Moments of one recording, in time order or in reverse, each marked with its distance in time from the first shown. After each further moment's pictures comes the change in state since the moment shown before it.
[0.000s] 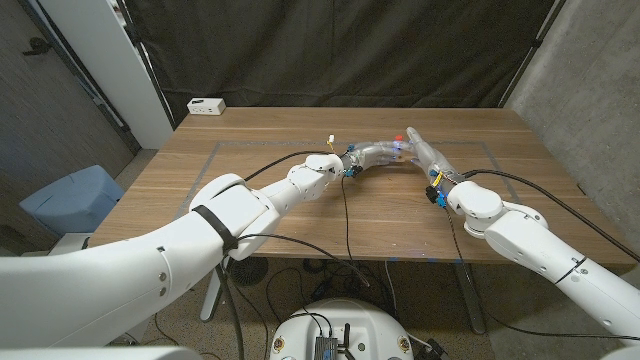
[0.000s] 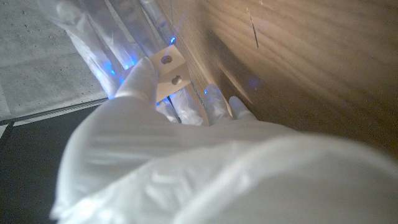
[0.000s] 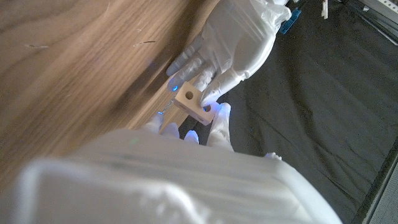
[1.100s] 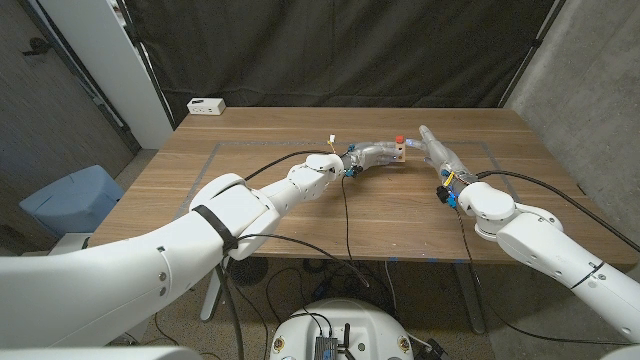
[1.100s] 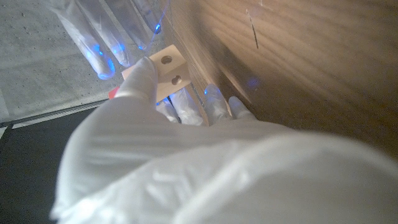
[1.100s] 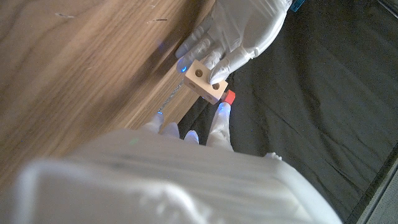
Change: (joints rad) left arm -0.004 -0.003 0.005 0.006 0.003 0.000 0.000; left_hand 0.000 0.000 0.001 0.001 -0.003 0.000 0.000 0.000 0.001 0.002 -0.002 0.001 0.000 0.000 0.000 0.000 0.000 0.000 0.000 0.000 0.000; right arm -0.061 -0.031 0.071 -0.034 0.021 -0.002 -0.042; right_hand 0.000 0.000 0.000 0.000 0.000 -0.008 0.007 -0.008 0.000 0.000 0.000 0.004 0.000 0.000 0.000 0.010 0.000 0.000 0.000 0.000 0.000
